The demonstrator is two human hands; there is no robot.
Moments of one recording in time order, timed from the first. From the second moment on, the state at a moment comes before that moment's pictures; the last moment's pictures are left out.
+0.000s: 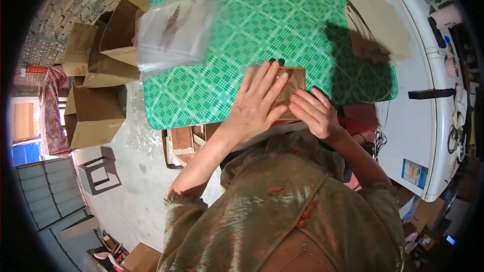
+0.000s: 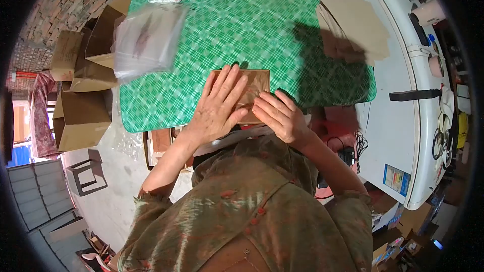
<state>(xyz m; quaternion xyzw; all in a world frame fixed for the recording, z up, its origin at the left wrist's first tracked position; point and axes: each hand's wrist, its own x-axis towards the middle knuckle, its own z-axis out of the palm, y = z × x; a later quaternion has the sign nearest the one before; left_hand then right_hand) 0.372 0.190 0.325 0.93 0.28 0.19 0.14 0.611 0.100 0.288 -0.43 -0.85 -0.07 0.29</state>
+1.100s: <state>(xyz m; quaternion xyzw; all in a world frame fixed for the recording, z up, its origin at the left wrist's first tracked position) 0.345 0.164 0.295 0.94 0.21 0.23 0.09 0.806 0.265 0.395 -0.79 -0.60 -0.07 0.10</state>
